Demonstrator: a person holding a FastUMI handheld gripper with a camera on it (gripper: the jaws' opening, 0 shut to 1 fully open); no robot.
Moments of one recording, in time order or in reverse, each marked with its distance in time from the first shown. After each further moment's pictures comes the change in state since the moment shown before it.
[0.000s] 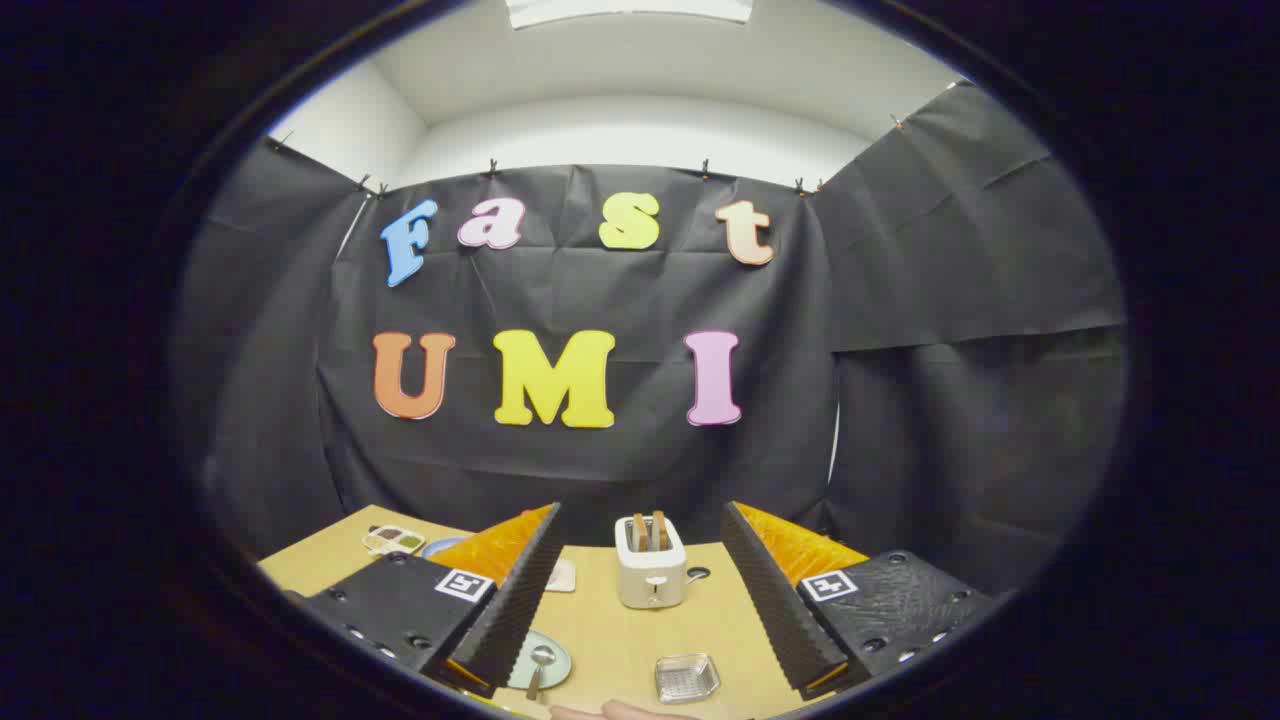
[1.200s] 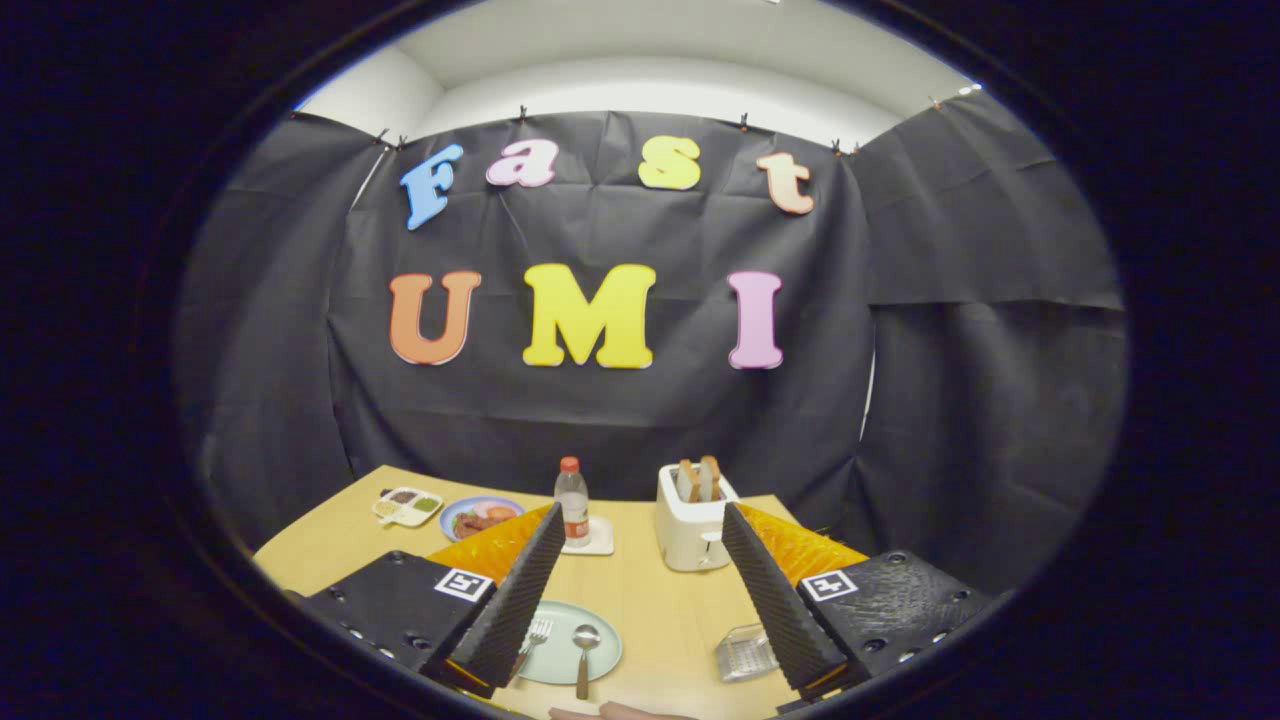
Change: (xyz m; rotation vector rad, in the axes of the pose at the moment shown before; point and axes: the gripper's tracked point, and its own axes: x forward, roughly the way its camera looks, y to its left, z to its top) arm 0.047 0.097 -0.112 -0.023 0.198 0.037
